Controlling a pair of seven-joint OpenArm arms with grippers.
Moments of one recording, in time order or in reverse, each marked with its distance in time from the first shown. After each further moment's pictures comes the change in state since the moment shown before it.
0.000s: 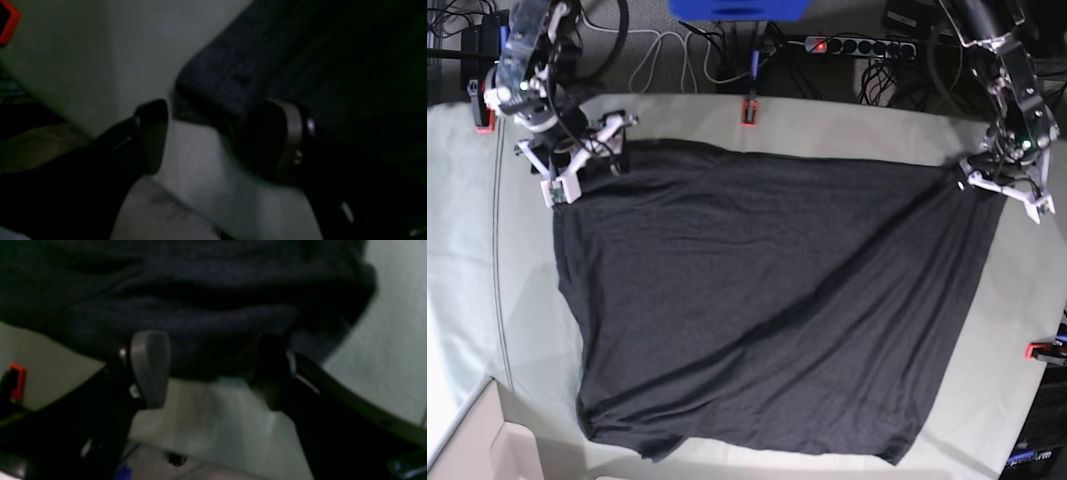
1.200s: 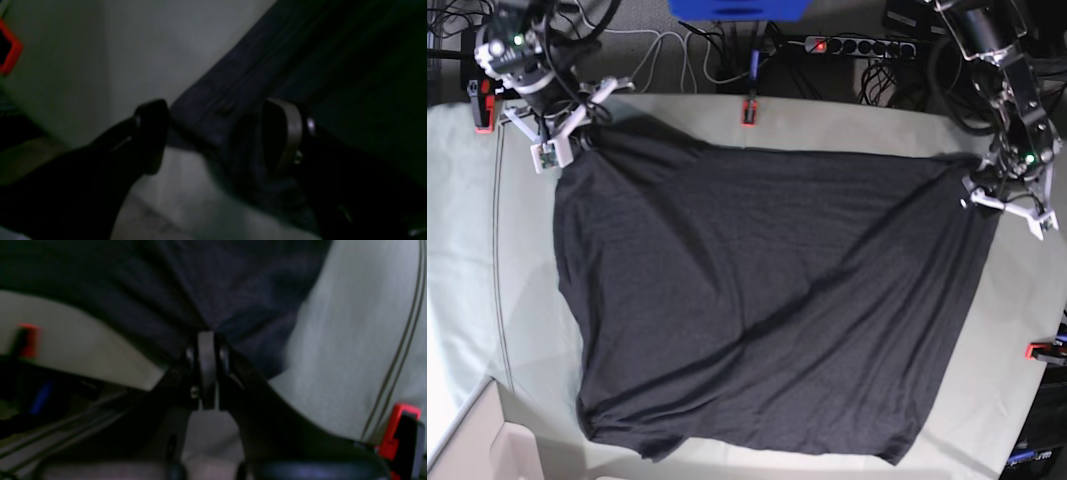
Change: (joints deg) left arm -2.6 -0.1 0.0 0.2 -0.1 0.0 0.0; right arm -12.3 -2.0 -0.4 15.0 0.8 0.2 -0.2
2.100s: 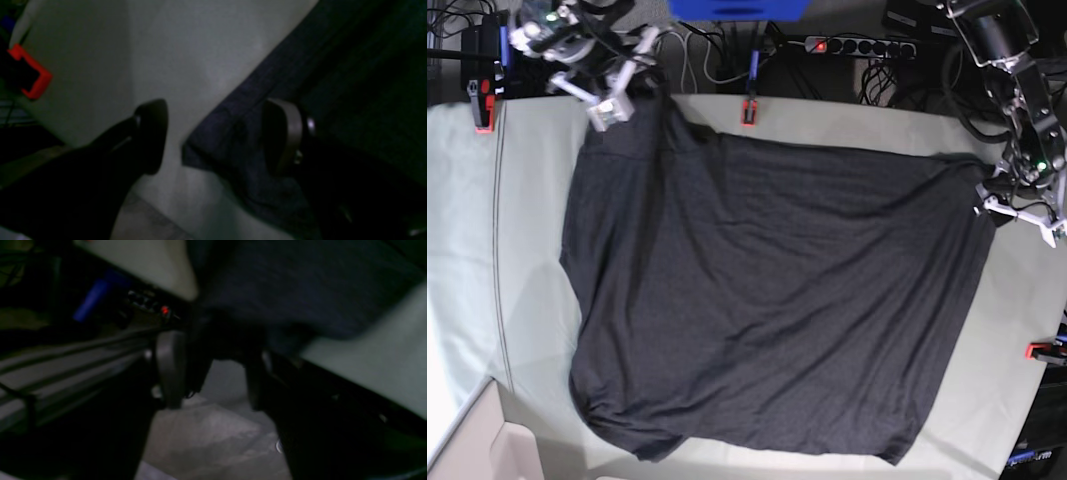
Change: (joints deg) left arm -0.4 -2.4 0.0 -0.1 0.0 0.0 0.0; right arm -5.0 1.5 -7.8 -3.0 -0.6 1.5 -7.0
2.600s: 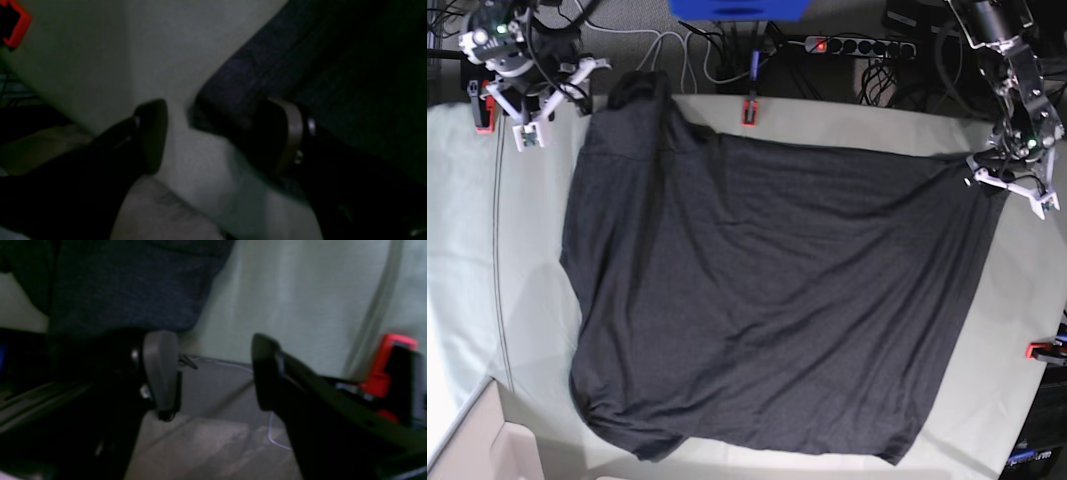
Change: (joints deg) left arm 3.2 0.3 0.2 -4.3 -0.5 0.0 -2.0; right arm 5.9 -1.5 14.5 -0.9 0.3 0.2 0.4
